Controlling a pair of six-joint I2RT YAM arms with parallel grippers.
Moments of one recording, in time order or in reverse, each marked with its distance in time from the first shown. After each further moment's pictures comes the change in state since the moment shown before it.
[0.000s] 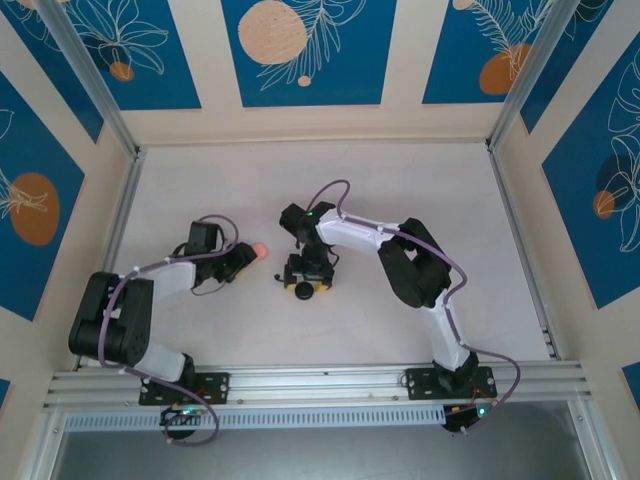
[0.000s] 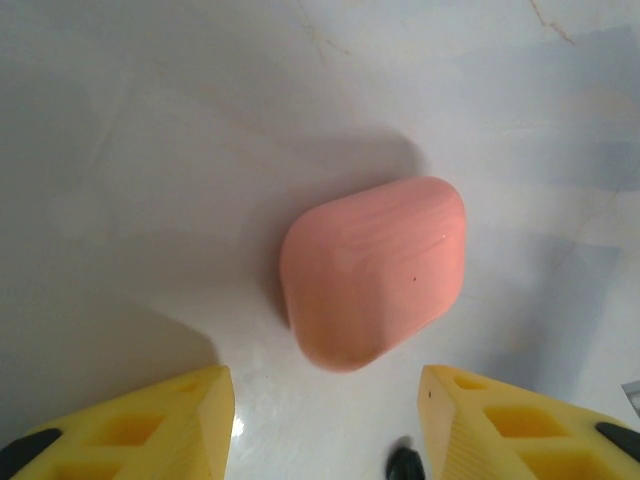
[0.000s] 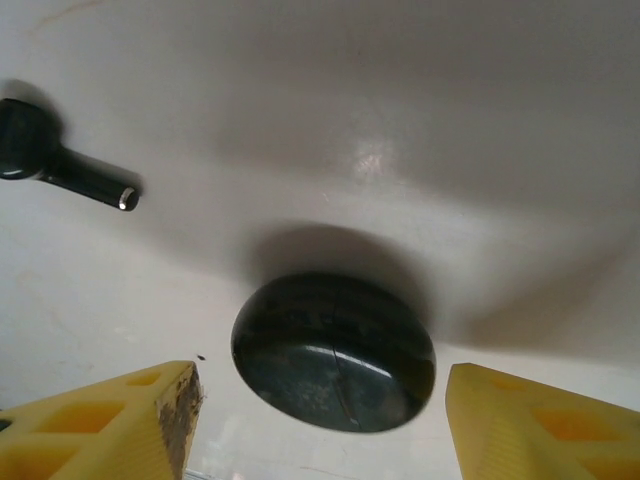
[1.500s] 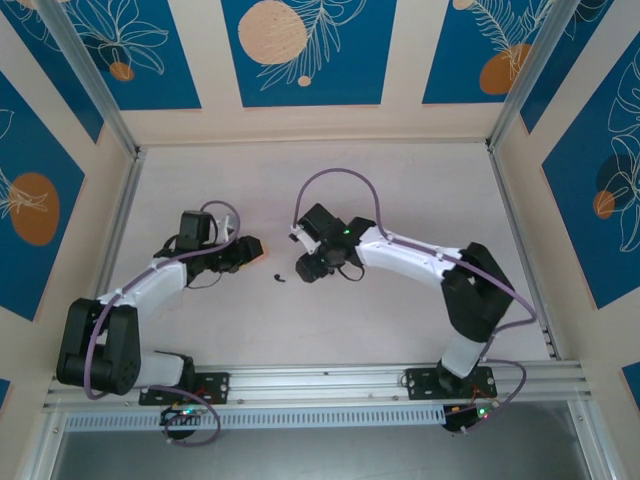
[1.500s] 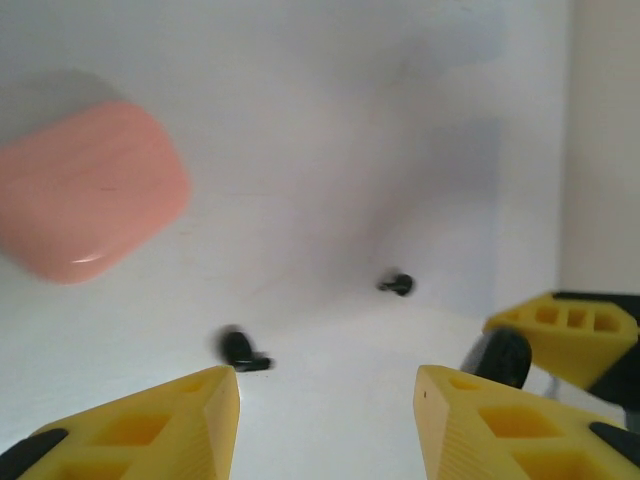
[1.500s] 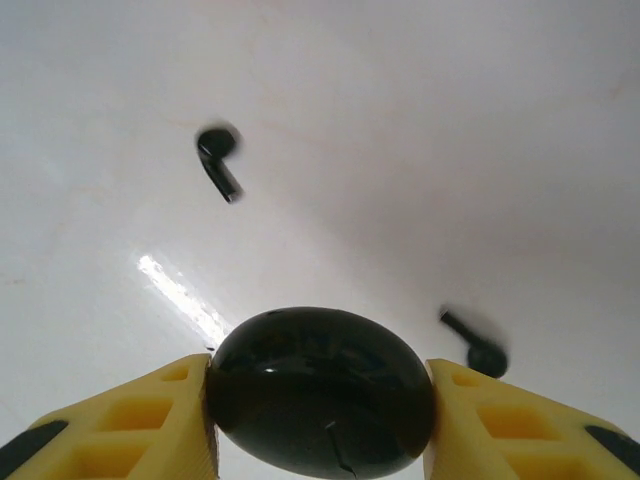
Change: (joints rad) left arm 0.003 -0.142 0.073 -0.114 0.314 0.212; right arm 0.030 -0.457 -0.401 0.434 0.286 -0.636
